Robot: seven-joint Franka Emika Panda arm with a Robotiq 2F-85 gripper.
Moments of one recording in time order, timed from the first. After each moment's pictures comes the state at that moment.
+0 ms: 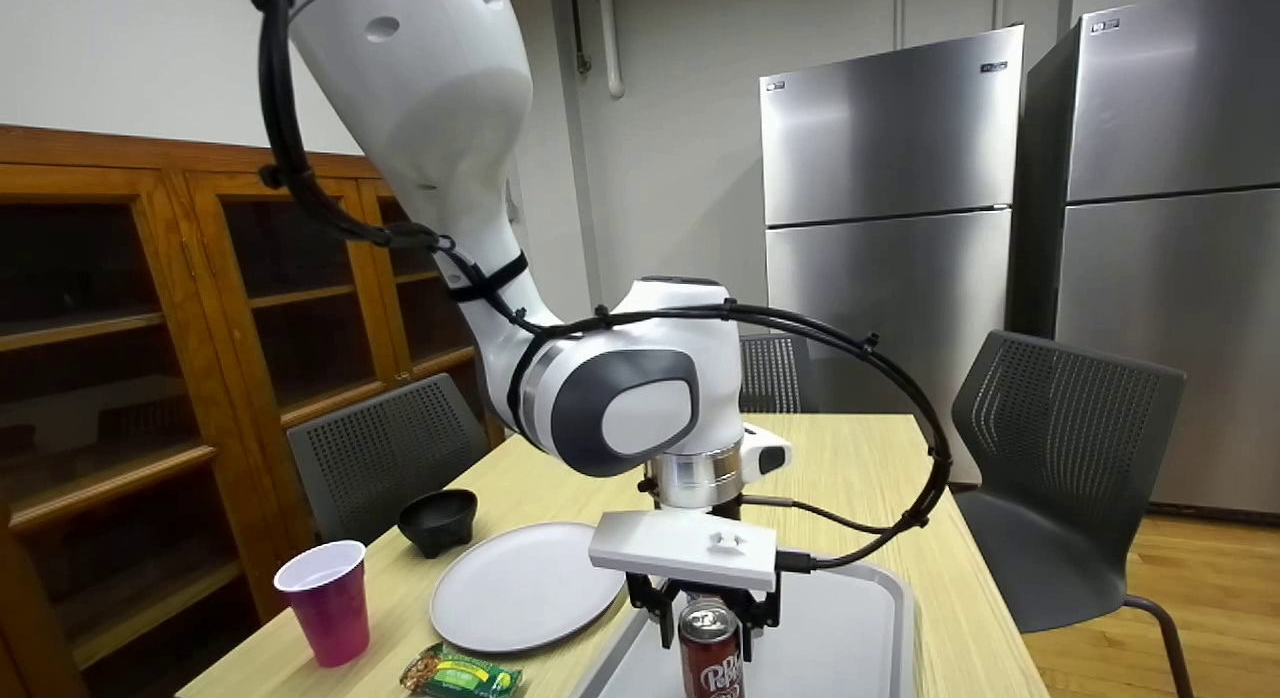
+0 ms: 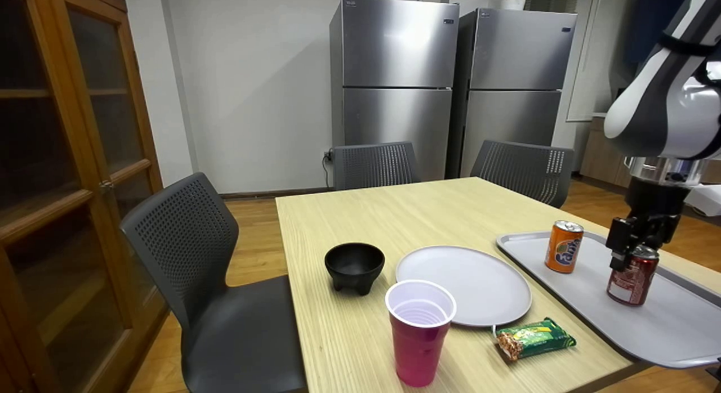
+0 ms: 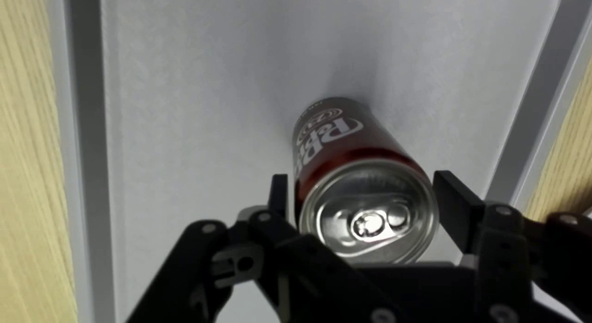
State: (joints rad) arm -0.35 0.26 -0.17 -2.54 0.14 2.82 -0.71
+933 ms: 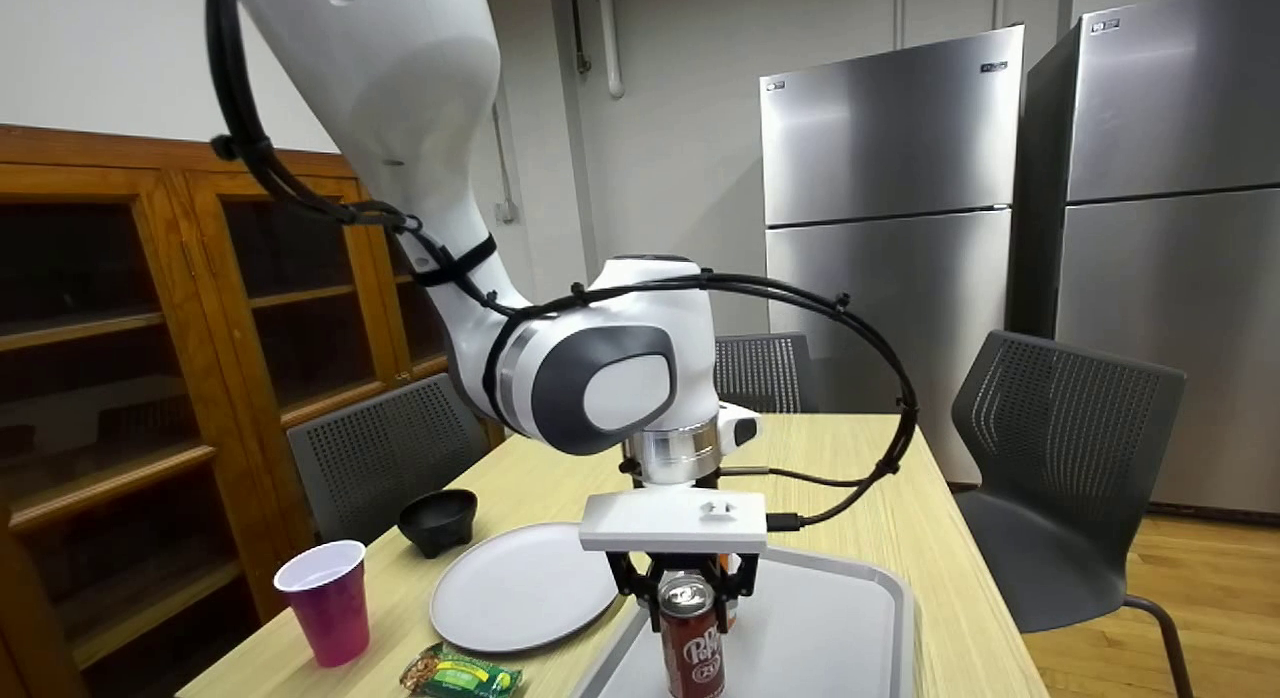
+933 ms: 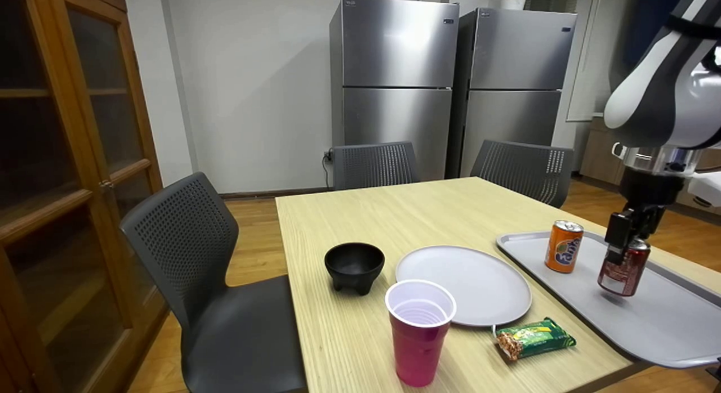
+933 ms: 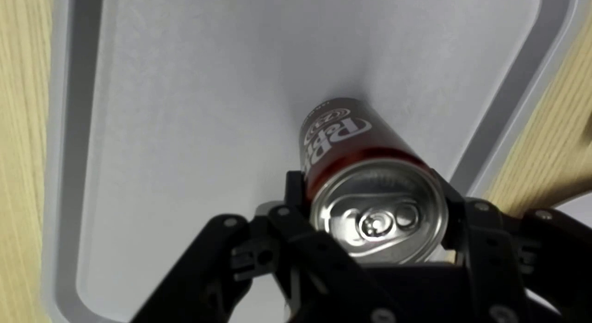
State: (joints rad) arm -0.35 0.19 -0.13 -2.58 0.08 2.81 -0.78
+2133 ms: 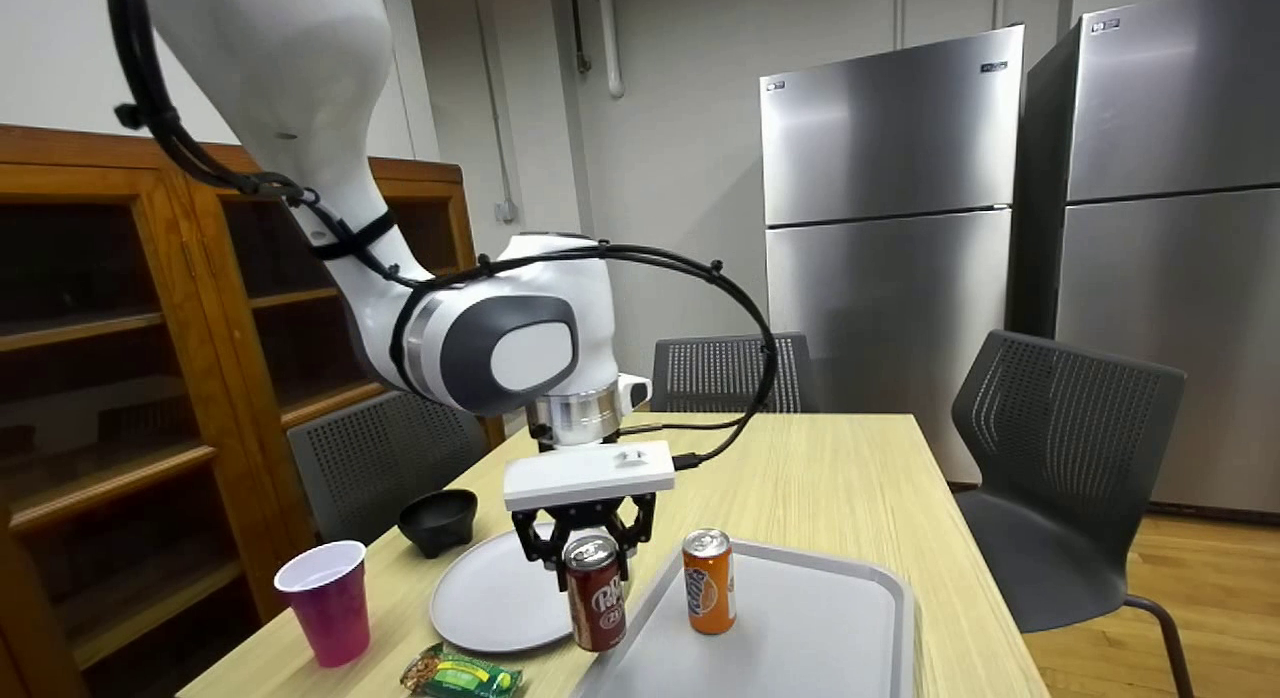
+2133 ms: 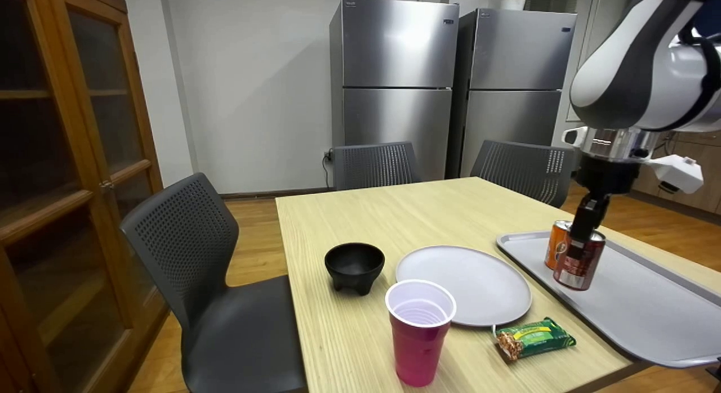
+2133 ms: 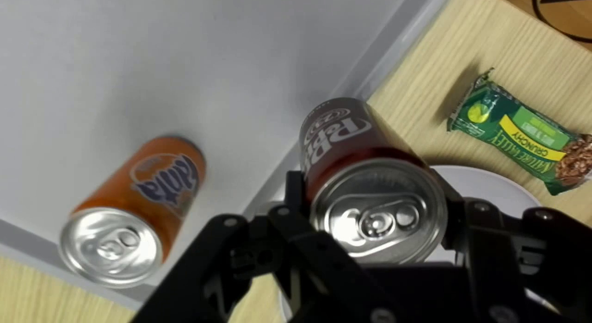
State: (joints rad) arm -0.20 0.08 -0.07 -2.66 0.13 2.77 -0.92
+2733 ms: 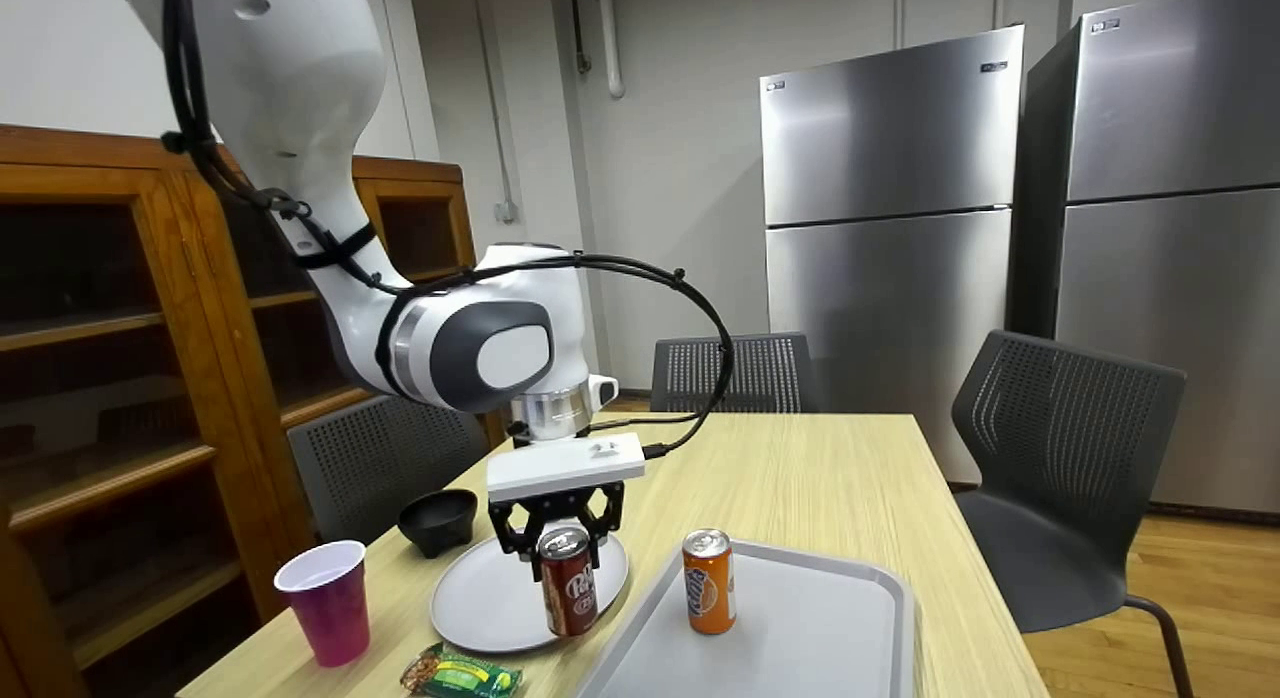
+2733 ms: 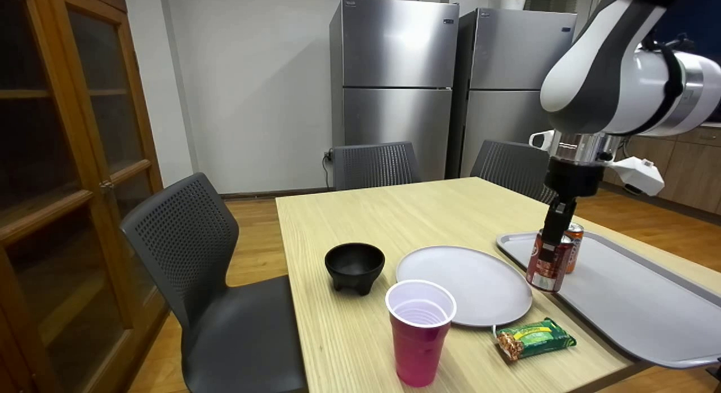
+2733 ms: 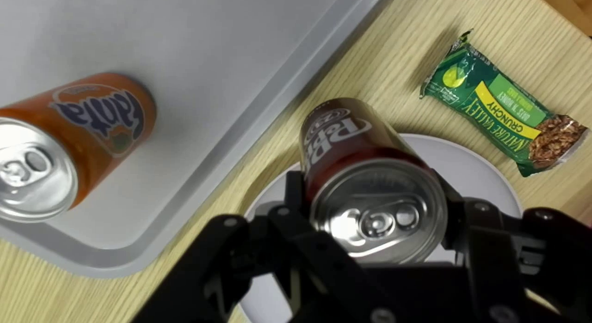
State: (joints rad) arm -0.14 0.12 -0.02 -2.62 0.14 2.77 -0.92
